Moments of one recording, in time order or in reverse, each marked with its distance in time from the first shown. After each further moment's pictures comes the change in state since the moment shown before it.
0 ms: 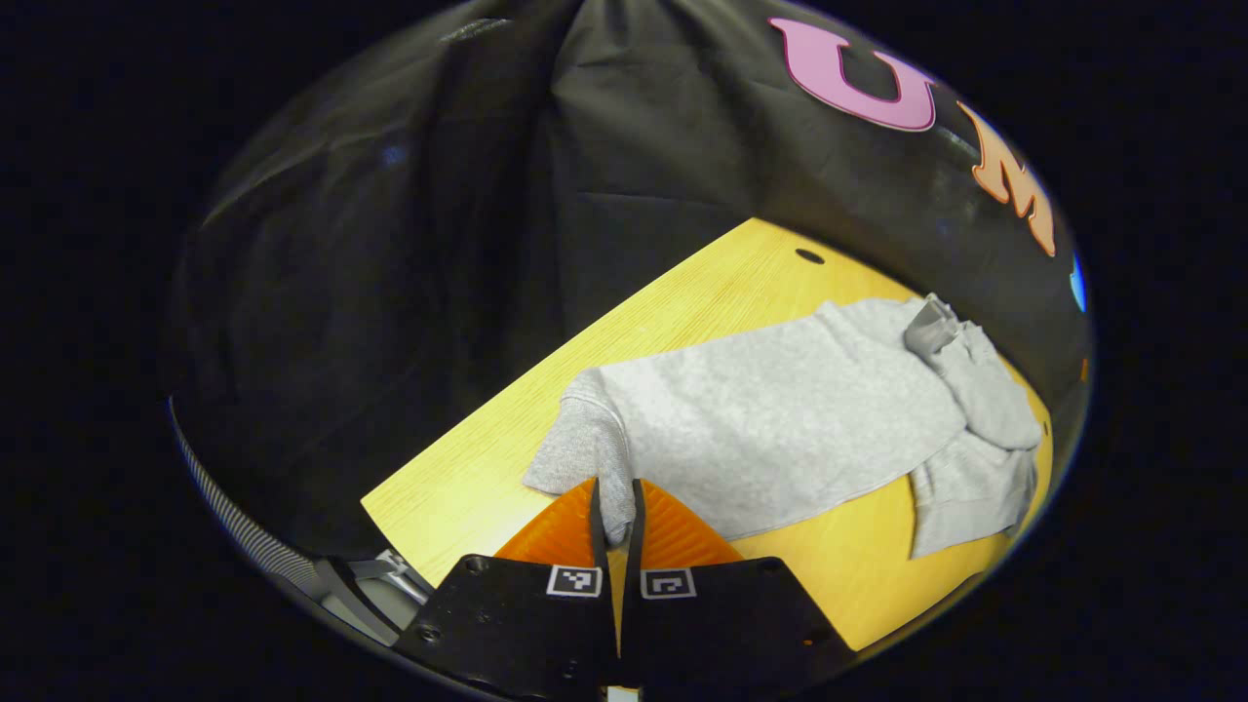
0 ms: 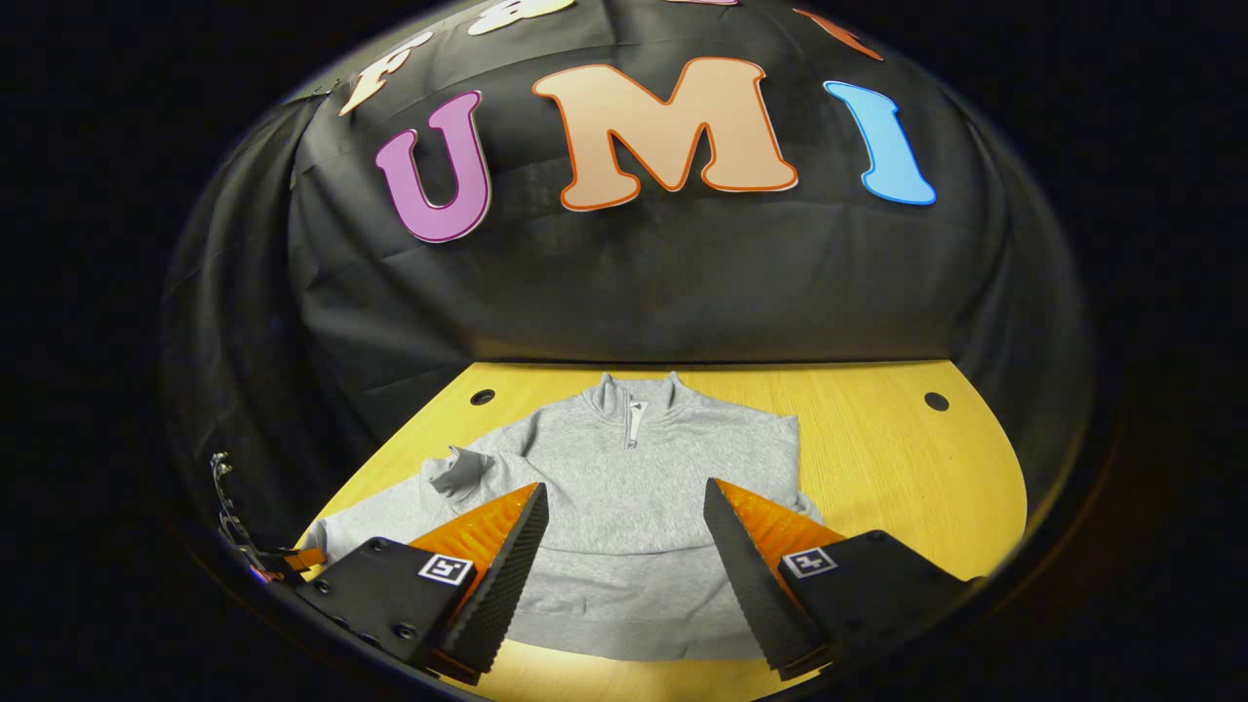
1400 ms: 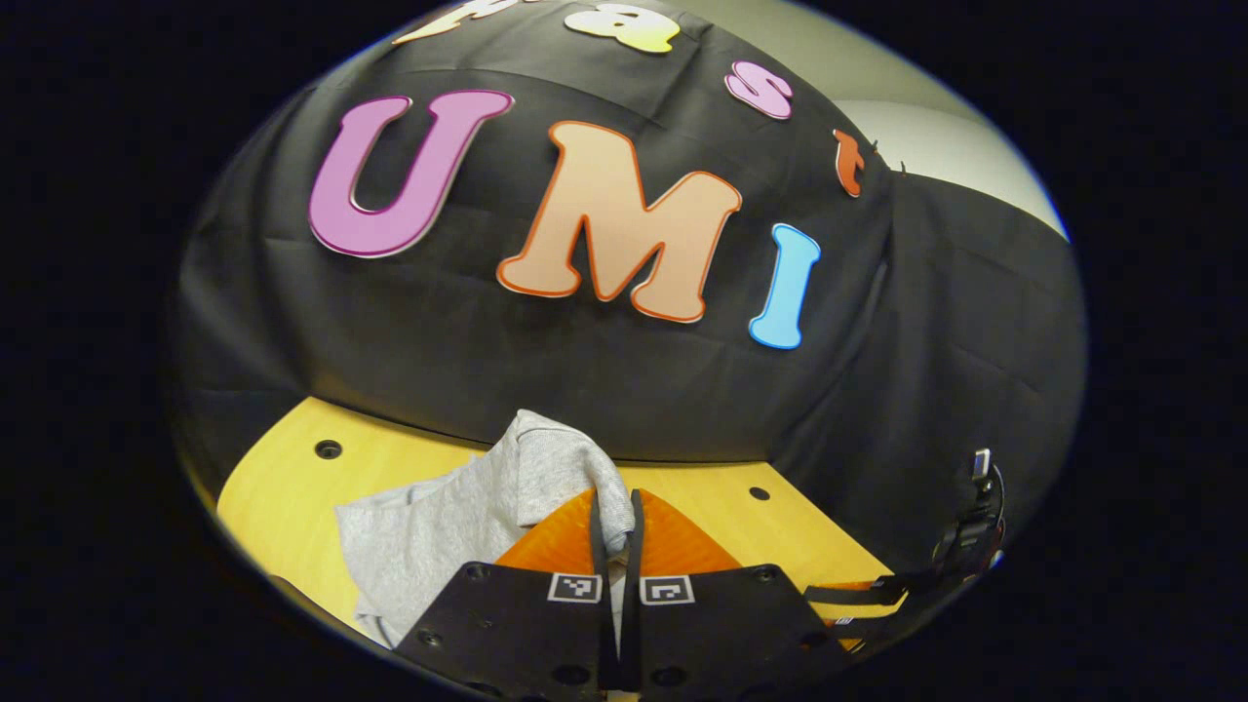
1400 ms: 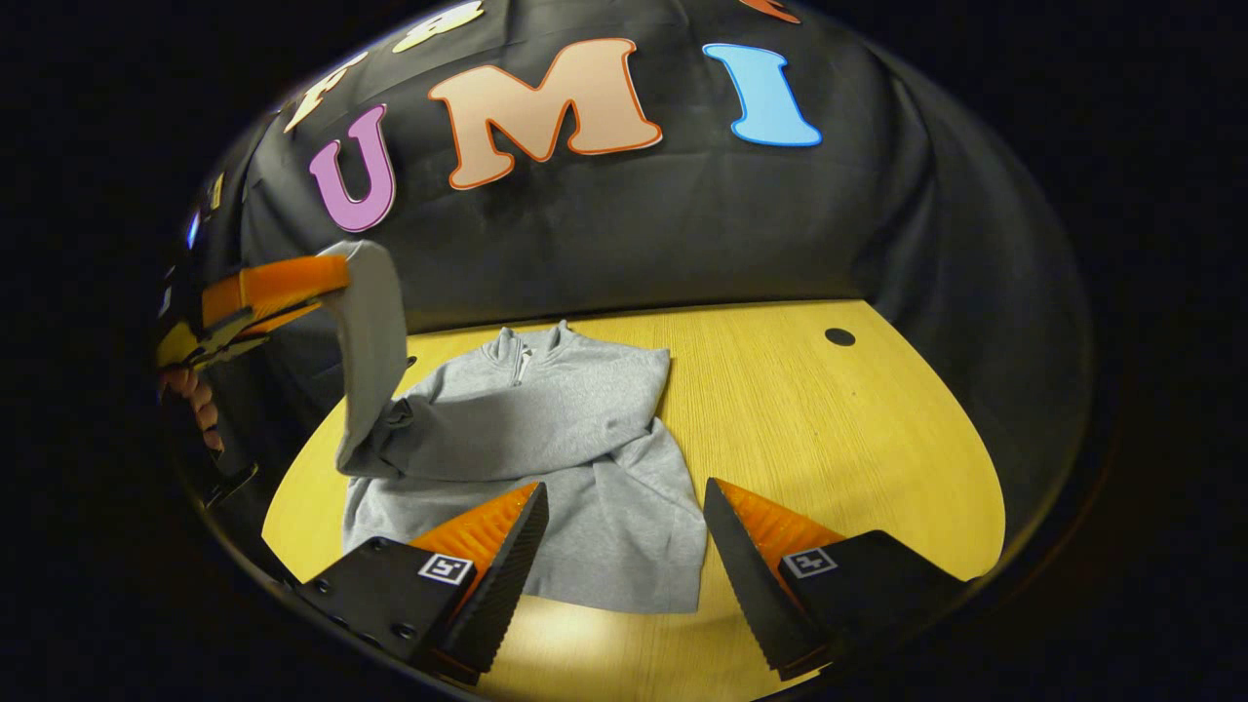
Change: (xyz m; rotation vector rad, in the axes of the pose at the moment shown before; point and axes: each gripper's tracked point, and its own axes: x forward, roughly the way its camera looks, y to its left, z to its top) left arm -0.145 -0.519 0.121 0.266 -0.302 -0.880; right arm -0.048 -0.137 -0.068 0.077 0.103 -0.116
